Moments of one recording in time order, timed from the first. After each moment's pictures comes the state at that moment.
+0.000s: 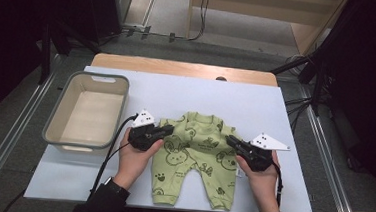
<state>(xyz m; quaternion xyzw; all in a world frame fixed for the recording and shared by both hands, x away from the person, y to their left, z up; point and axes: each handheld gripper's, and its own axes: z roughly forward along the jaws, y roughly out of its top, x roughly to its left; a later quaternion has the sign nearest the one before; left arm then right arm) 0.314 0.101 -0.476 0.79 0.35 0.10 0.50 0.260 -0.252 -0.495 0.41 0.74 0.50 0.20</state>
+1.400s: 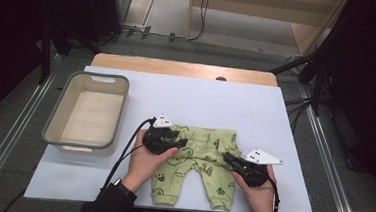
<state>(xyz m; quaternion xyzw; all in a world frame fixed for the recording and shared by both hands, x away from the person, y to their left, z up) 0.320 0.060 -0.479 0.83 0.36 0.05 0.43 0.232 -0.245 -0.522 0.42 0.76 0.46 0.17</state>
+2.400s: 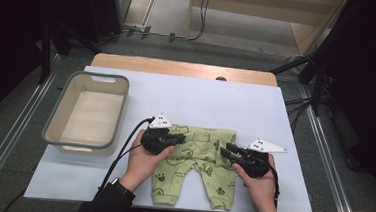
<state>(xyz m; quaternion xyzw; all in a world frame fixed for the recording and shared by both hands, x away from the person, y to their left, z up) 0.311 0.068 -0.472 0.83 0.32 0.05 0.46 0.251 -0.246 -0.500 0.44 0.74 0.49 0.12</state>
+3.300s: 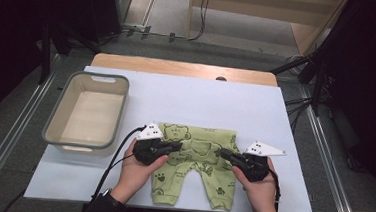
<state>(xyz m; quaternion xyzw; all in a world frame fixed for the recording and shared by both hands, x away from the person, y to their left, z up) 0.282 0.088 -0.473 0.81 0.30 0.04 0.50 0.235 -0.238 -0.490 0.42 0.76 0.49 0.12</state>
